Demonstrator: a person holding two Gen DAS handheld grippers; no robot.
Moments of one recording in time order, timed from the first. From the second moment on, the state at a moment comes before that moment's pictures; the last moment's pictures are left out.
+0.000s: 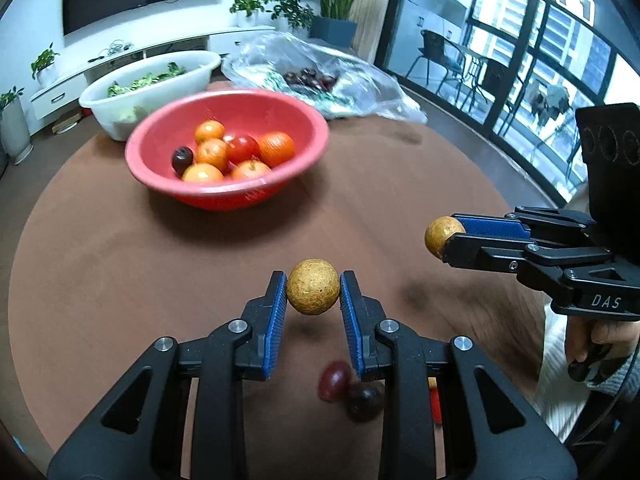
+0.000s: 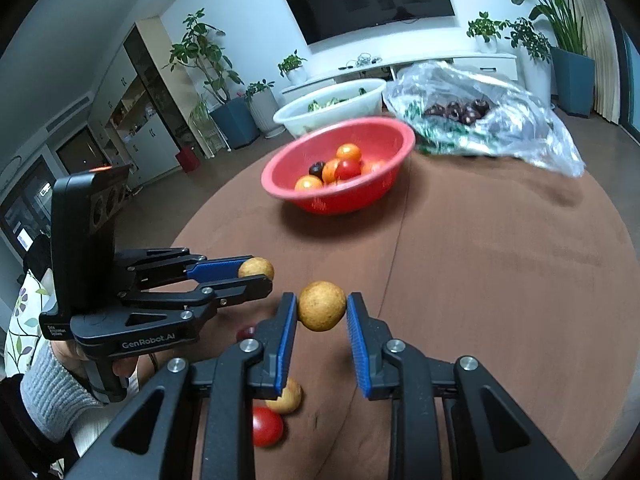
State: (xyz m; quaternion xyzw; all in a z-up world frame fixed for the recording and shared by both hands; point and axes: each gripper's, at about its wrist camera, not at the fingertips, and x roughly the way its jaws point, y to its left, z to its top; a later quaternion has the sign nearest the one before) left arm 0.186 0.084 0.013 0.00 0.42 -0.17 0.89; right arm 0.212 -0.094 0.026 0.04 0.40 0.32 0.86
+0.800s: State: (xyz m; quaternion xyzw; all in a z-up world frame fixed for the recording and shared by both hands) left arm 0.324 0.134 0.025 -0.04 0.42 -0.11 0.90; right arm 0.362 -0.041 0.036 0.02 0.40 0.31 0.86
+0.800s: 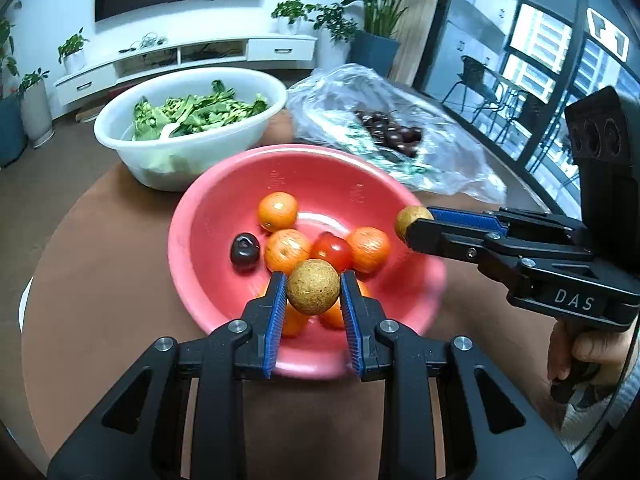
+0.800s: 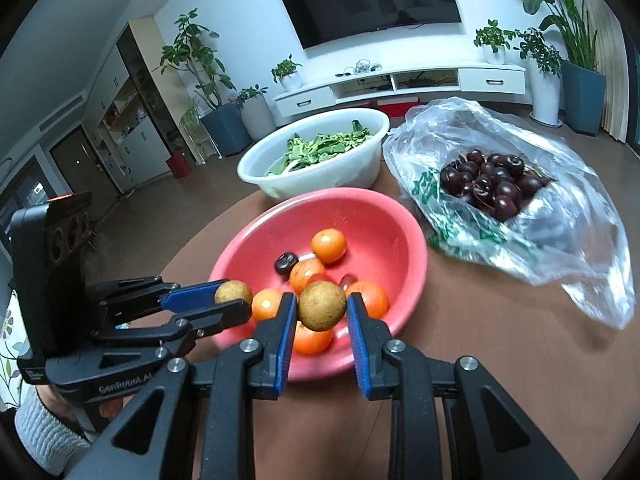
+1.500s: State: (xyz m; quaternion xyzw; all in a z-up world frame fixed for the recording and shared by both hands) left arm 0.321 0.133 0.026 -0.02 0.41 -0.07 0.91; right arm 0.347 -0.050 0.054 0.02 0.38 0.30 0.88
